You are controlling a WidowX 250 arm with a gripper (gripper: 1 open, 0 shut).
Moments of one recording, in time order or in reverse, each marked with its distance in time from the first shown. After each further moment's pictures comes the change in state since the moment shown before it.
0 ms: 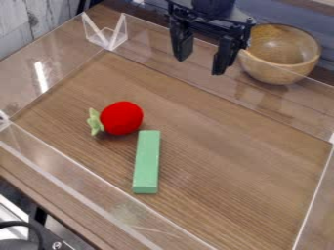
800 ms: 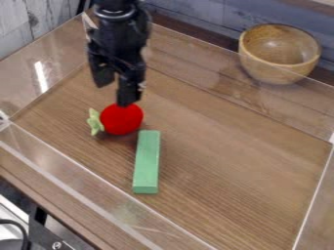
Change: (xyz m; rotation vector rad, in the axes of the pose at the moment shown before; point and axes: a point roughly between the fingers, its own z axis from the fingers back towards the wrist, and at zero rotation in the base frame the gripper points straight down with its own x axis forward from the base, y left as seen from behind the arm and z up) arm -0.059 0.093 -0.045 0.050 0.016 -0.188
